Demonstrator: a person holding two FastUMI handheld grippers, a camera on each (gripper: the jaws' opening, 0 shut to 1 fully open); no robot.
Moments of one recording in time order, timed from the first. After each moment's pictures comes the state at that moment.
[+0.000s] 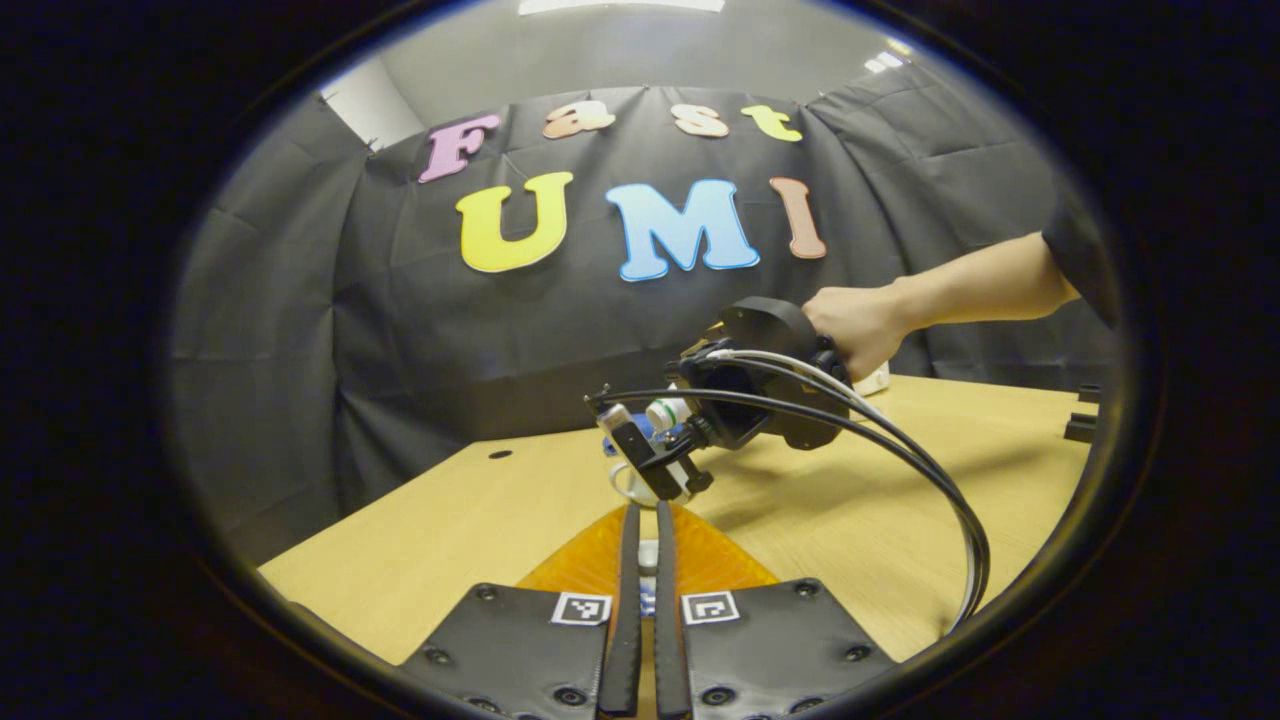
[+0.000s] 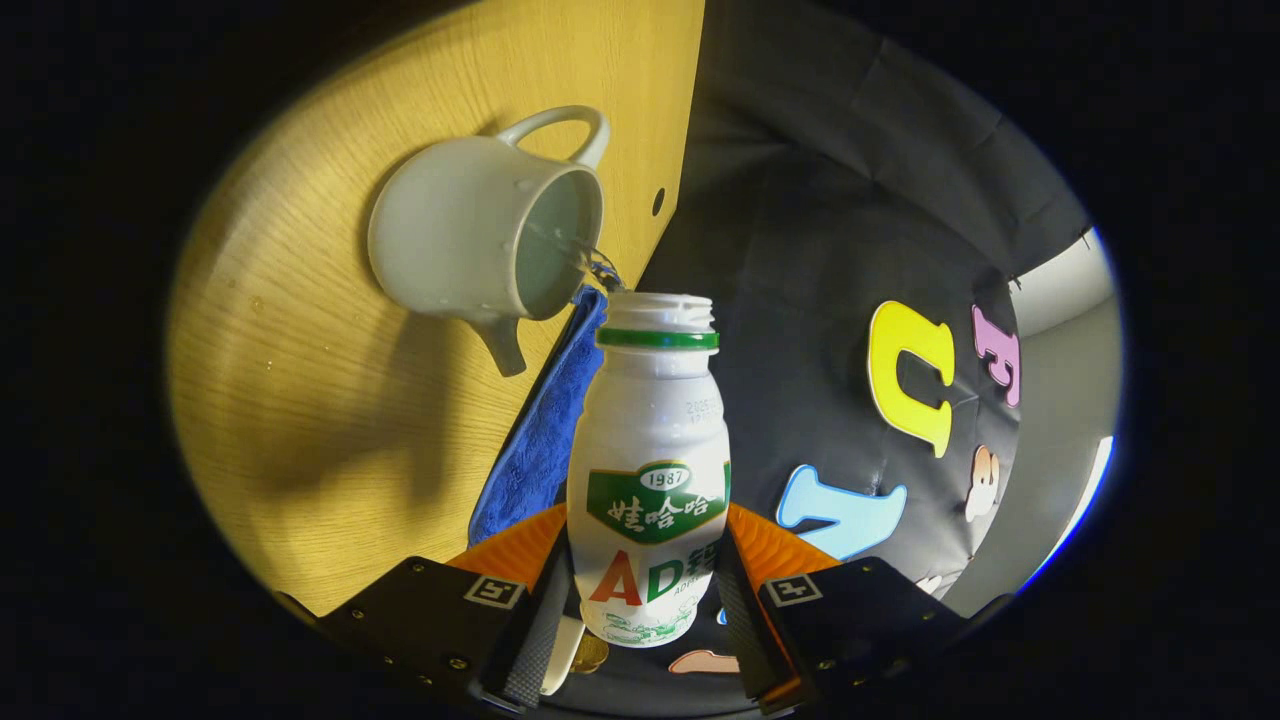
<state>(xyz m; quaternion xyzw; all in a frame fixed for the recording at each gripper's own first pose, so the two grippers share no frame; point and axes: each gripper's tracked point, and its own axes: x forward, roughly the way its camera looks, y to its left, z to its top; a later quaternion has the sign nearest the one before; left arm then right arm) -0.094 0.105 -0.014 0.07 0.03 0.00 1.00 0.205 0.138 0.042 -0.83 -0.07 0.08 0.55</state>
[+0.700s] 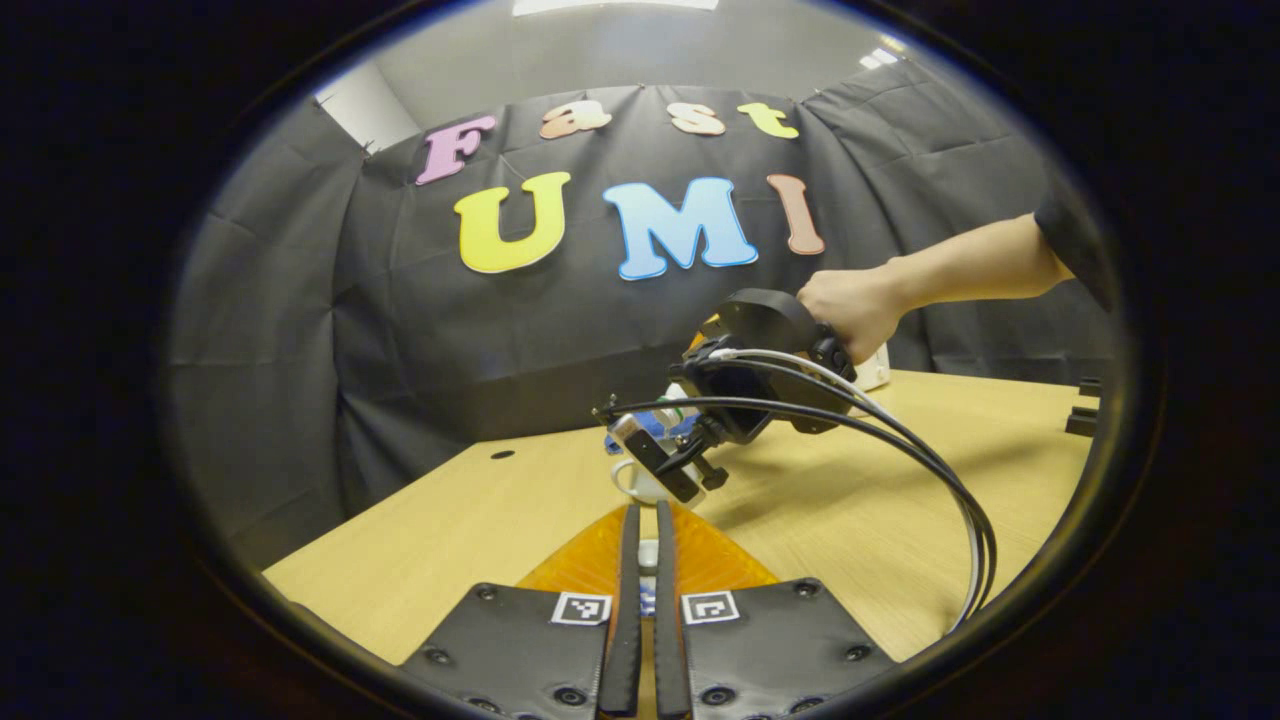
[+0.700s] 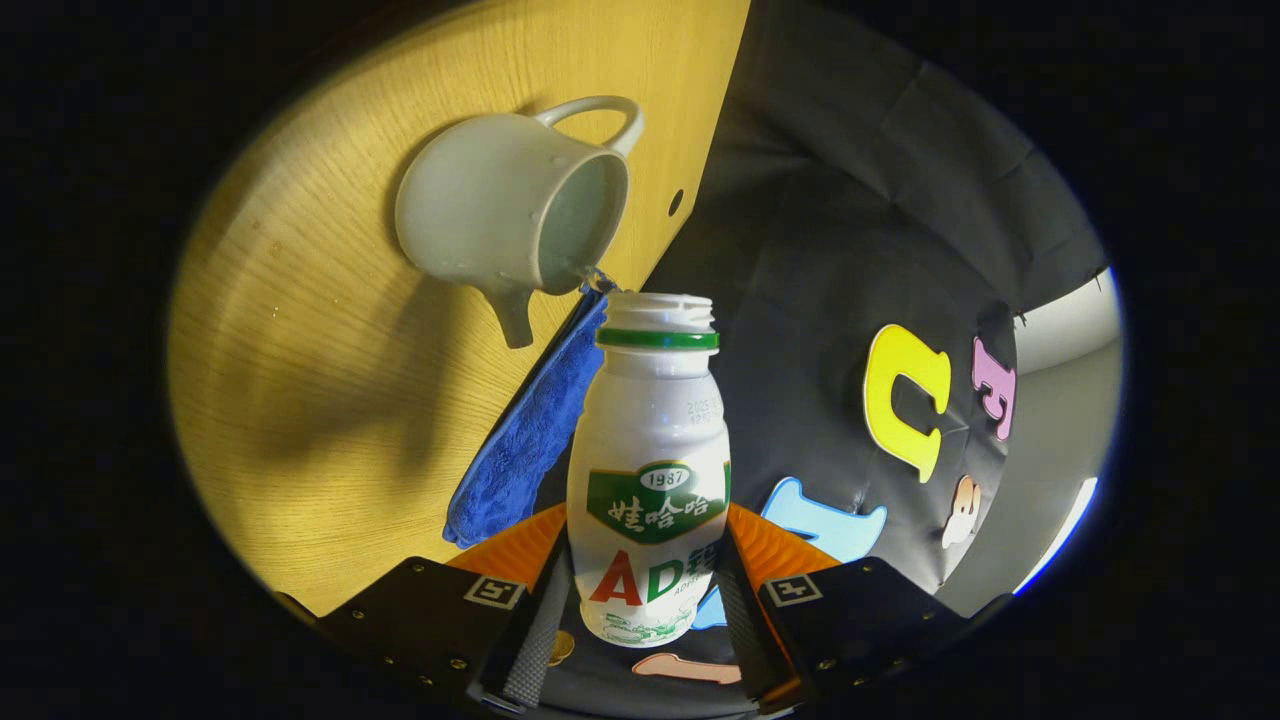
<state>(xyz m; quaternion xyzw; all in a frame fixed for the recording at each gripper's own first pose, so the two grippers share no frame) -0.098 0.104 -0.015 0.07 0.03 0.00 1.00 0.205 0.137 0.051 -0.85 -0.08 0.07 0.51</state>
